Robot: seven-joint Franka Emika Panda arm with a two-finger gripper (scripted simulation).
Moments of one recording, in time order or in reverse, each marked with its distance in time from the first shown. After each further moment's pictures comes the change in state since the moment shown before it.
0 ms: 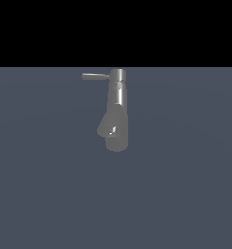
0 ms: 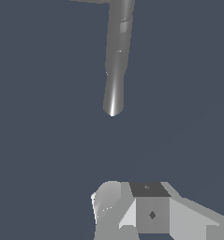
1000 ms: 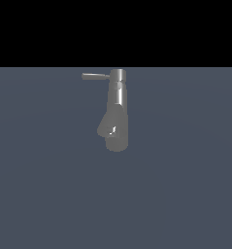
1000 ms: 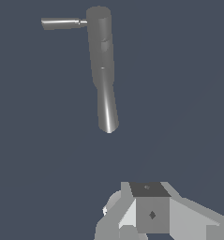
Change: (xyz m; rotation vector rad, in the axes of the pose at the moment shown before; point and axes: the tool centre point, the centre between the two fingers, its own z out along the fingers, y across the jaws) arm 0.044 -0.005 -0.002 -0.038 0.001 0.184
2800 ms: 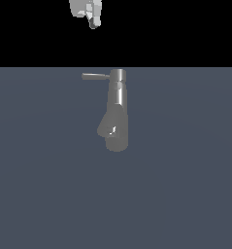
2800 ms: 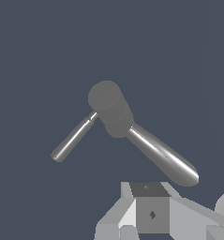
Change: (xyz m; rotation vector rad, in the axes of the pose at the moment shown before) arm 0.195 -0.091 0.073 -0.043 0.024 0.774
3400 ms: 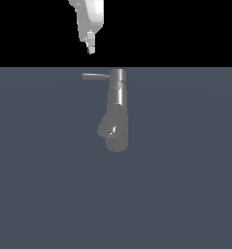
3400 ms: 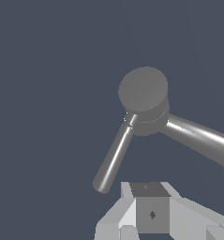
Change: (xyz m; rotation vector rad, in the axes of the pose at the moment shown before) arm 0.012 -0.066 0.051 0.016 -0.030 0.260
